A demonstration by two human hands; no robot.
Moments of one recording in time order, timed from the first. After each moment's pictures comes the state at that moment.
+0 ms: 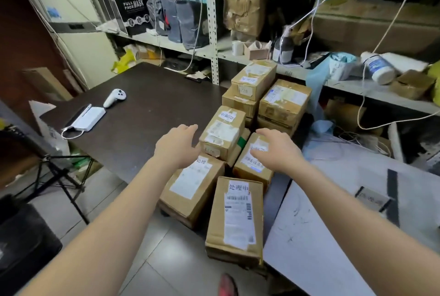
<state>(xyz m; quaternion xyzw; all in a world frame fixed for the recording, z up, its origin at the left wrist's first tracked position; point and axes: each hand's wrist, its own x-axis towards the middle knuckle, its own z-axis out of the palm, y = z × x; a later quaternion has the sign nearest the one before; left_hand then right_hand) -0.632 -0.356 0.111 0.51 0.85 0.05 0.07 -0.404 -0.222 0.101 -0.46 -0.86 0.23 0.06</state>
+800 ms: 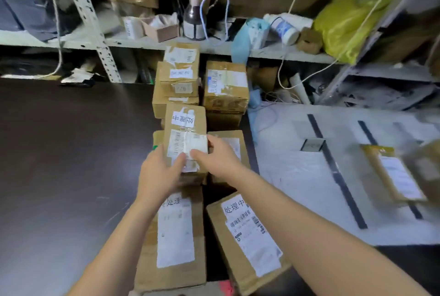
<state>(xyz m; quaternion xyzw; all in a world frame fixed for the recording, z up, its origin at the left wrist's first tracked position) -0.693 -0.252 0.037 0.55 0.71 0.32 0.30 -0.540 -0.211 0.050 -0.63 -0.58 0.46 0.23</state>
